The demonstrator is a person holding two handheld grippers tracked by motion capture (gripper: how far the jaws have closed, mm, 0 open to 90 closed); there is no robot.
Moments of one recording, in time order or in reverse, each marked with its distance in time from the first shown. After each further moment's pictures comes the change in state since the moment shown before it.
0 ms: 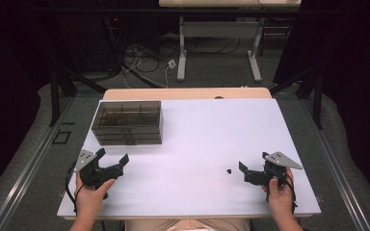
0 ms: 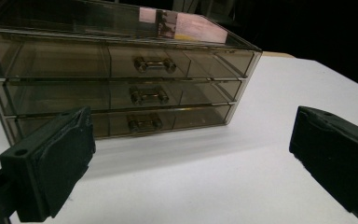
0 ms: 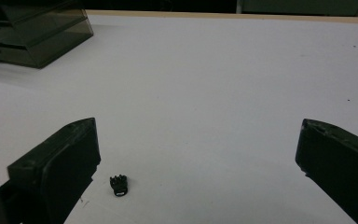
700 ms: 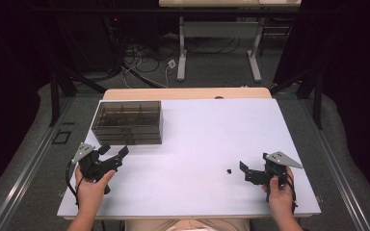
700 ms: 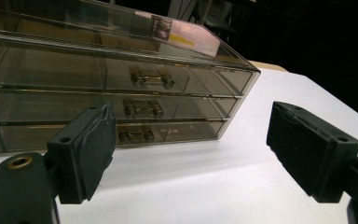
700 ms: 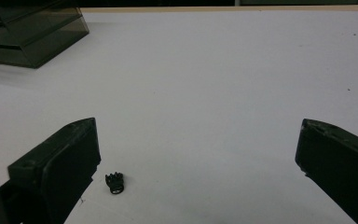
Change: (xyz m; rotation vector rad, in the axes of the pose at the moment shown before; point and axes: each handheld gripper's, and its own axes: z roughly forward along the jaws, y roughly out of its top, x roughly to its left) left arm 0.002 0.016 0.008 0.016 -0.026 -0.065; right arm -0.004 -0.002 0.003 0.009 -0.002 0.036
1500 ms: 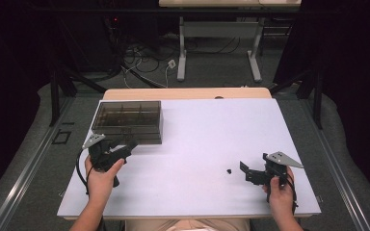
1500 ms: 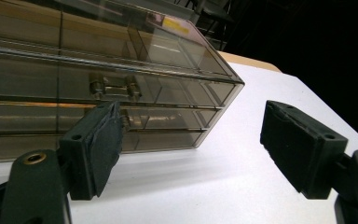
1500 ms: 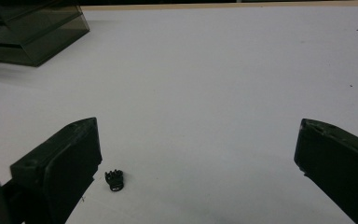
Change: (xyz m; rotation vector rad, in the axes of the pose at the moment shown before) left arm -0.020 0.021 0.025 0.069 -0.008 -0.089; right arm -0.002 -0.001 0.000 0.012 0.012 0.010
